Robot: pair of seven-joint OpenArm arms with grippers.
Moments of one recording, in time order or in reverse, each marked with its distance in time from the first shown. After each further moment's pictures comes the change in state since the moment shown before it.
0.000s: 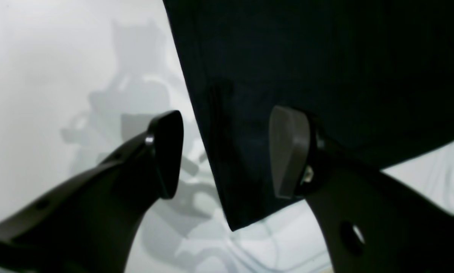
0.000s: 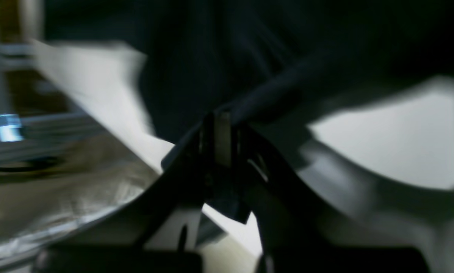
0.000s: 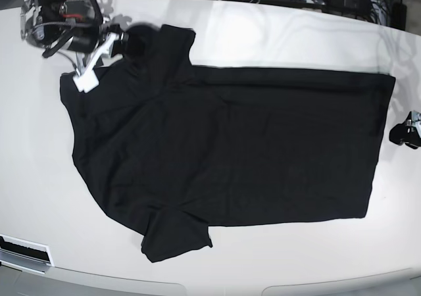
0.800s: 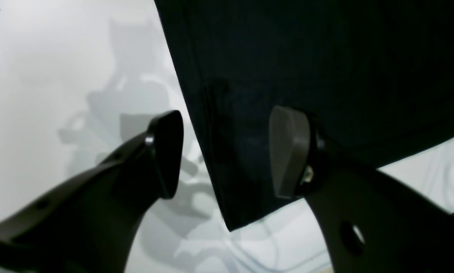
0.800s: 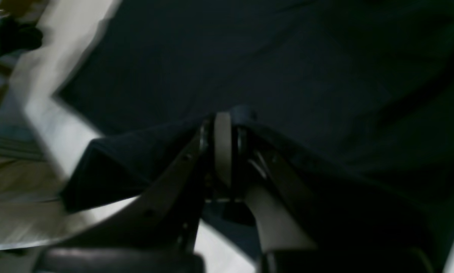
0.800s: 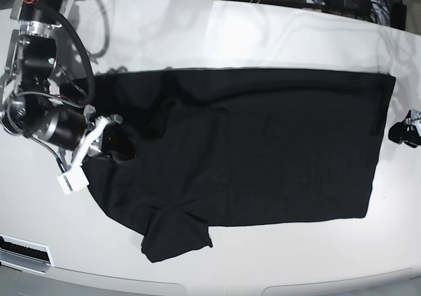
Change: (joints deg) left arm 0.5 0.0 0.0 0.0 -0.1 -0.2 -0.1; right arm 18.6 0.9 -2.4 10.7 -12.2 0.0 7.5
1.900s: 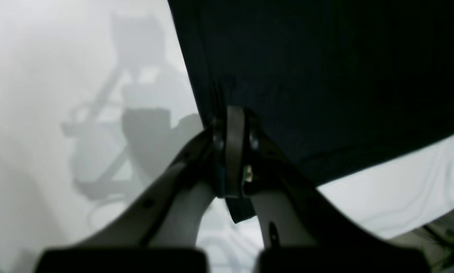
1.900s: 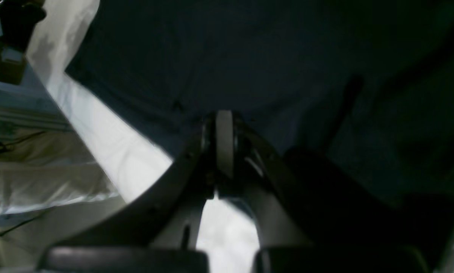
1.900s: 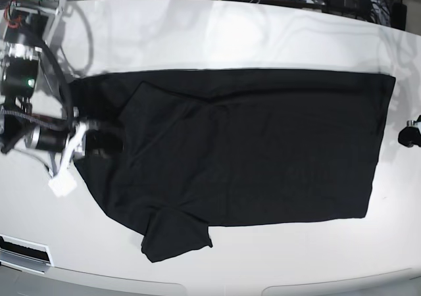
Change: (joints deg) left arm -1.3 0.0 -0.8 0.0 0.2 -2.3 3.1; right arm 3.4 4.3 3.5 -7.8 14.5 0.0 -18.0
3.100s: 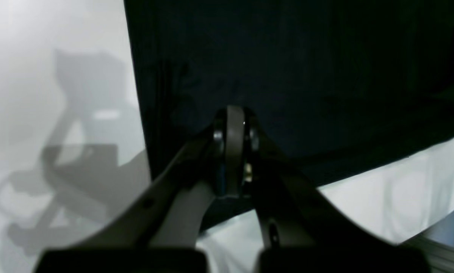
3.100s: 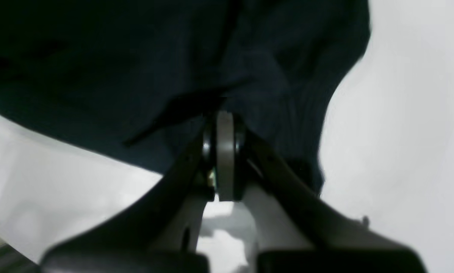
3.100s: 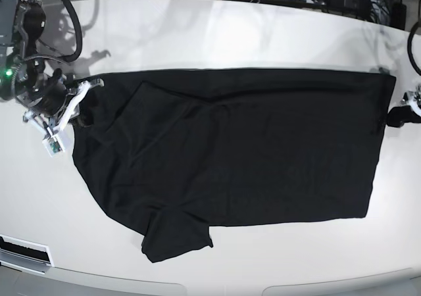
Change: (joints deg) left arm 14.1 12.7 -23.9 1.9 -1.4 -2.1 -0.4; right arm -15.8 1.0 -5.3 13.5 -38.2 -4.3 26.3
